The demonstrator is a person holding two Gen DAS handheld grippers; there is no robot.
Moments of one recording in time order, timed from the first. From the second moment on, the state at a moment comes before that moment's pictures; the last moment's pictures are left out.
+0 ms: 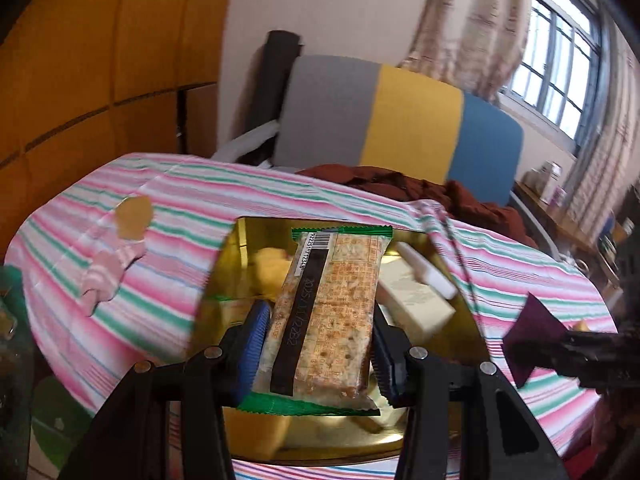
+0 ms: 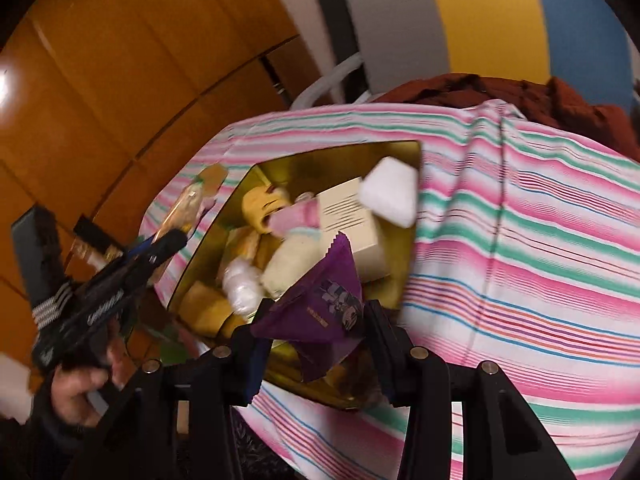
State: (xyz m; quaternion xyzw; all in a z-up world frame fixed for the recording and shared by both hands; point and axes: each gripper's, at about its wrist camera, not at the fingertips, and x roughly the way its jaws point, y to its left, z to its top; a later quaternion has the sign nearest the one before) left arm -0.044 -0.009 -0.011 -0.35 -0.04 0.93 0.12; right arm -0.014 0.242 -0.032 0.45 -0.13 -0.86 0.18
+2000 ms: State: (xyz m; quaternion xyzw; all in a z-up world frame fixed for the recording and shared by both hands) left arm -0.003 0.035 -0.007 -0.35 0.01 0.93 0.10; right arm 0.018 0.226 -0.018 0.39 -0.04 -0.92 0.04
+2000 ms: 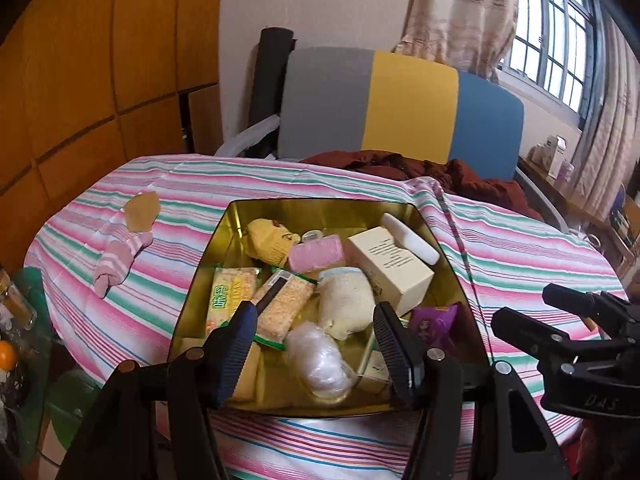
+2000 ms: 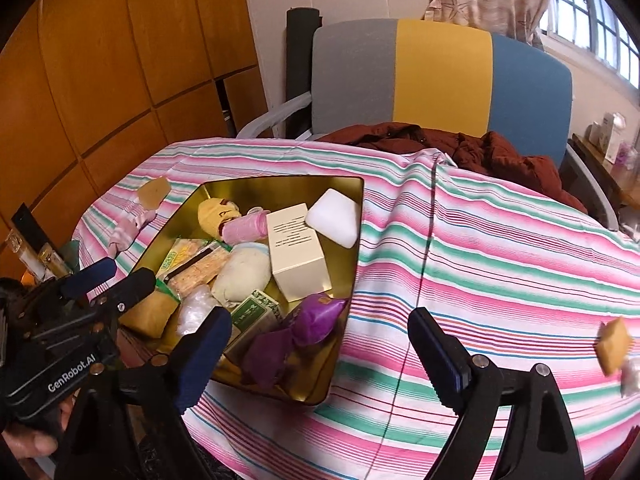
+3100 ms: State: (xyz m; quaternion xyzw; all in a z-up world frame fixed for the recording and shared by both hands) left arm -0.013 0.121 -0.009 -0.35 0.08 0.91 0.20; right arm 0.016 0.321 -0.030 0.41 -0.06 -0.91 -0.06
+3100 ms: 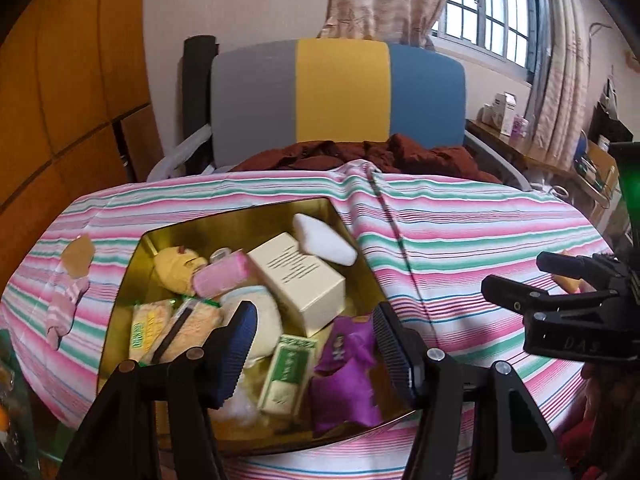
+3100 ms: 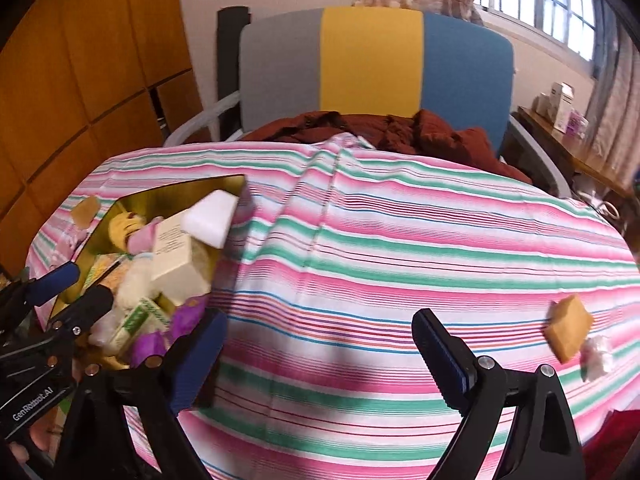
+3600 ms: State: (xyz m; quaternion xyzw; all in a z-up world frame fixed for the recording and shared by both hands) left arm -0.014 0.178 -0.013 -0.36 0.12 0.89 0.25; right arm 0.041 0.416 -0.029 0.42 -0.12 -0.89 -0.14
